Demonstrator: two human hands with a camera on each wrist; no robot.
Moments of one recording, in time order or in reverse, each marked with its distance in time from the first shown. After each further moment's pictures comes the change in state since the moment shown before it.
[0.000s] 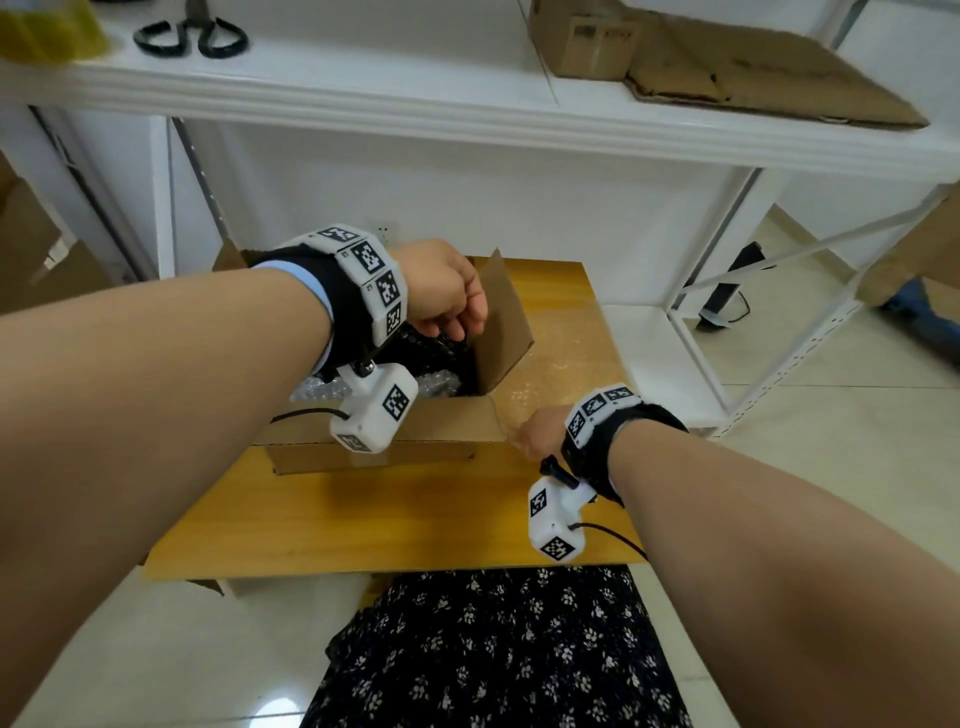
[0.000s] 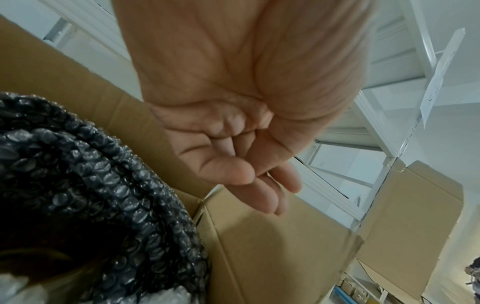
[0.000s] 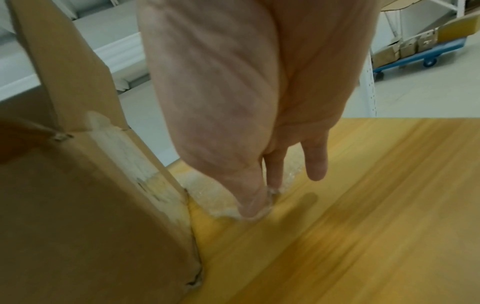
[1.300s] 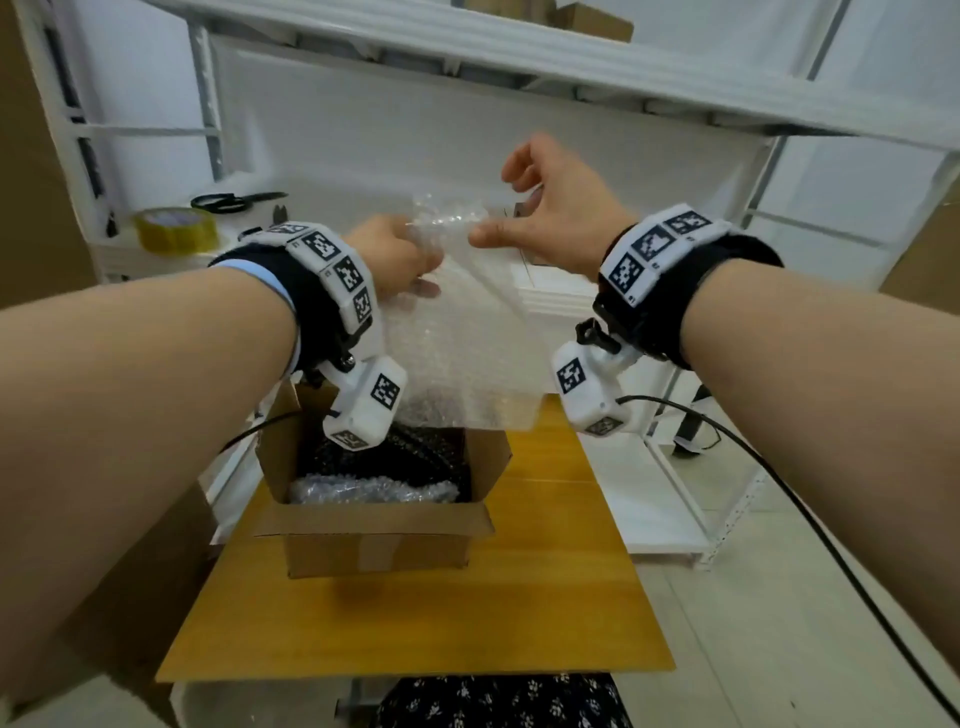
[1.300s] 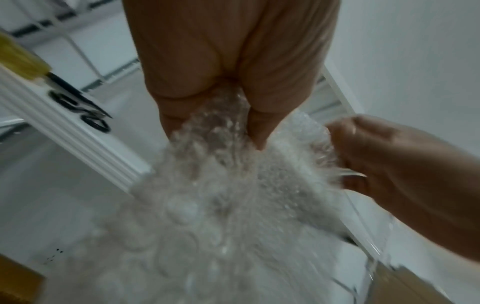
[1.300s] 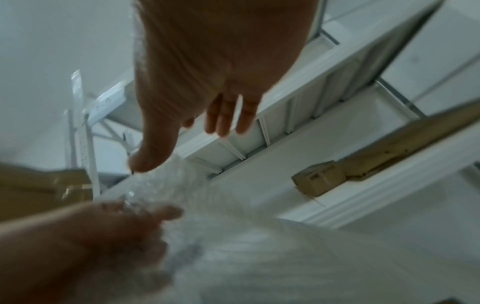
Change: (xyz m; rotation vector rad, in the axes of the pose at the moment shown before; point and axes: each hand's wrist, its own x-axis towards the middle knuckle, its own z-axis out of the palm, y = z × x) left_hand -0.101 0.087 -0.099 -0.354 0.554 0.209; right_hand -0.390 -0.020 -0.284 0.525 1.252 -0.564
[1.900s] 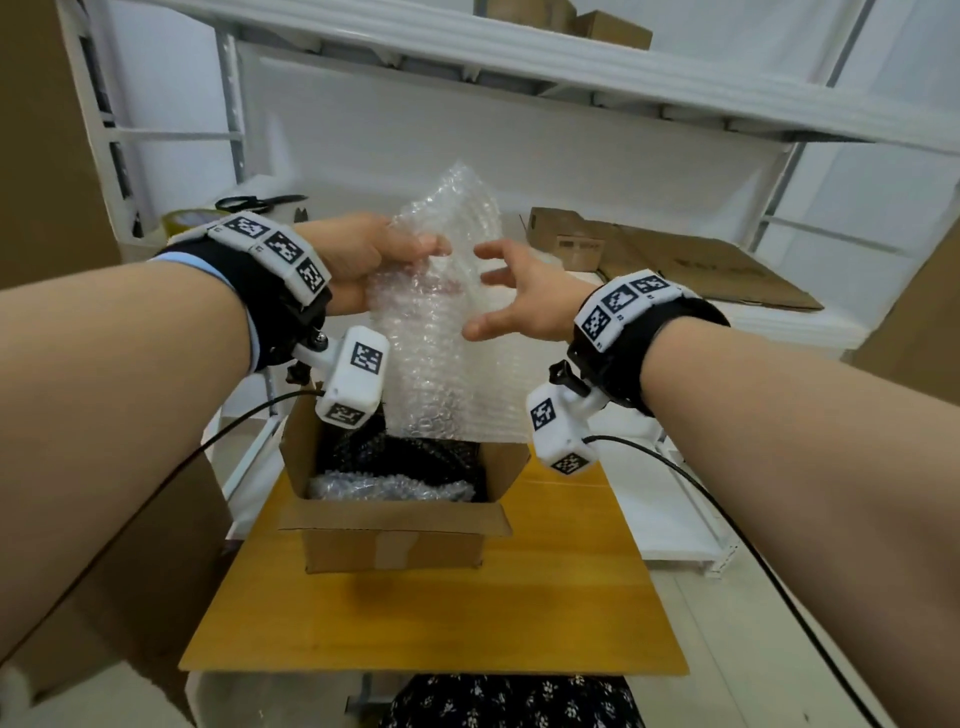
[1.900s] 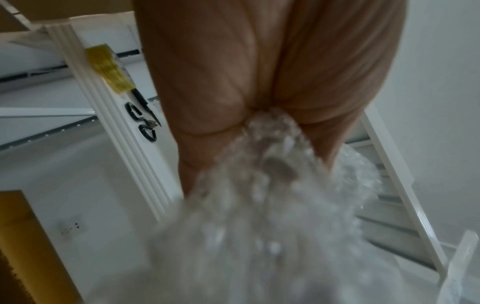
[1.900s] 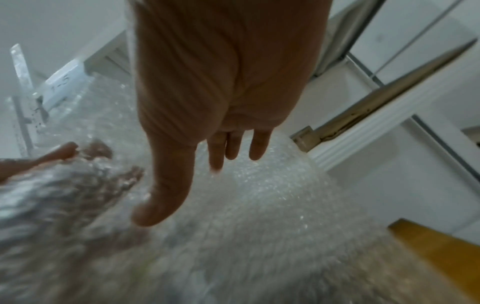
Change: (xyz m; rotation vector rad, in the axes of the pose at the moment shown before) left_hand -0.015 -0.005 -0.047 -0.368 -0.393 -0.132; right_hand -0.022 0.005 0.055 0.144 -0.450 0.177
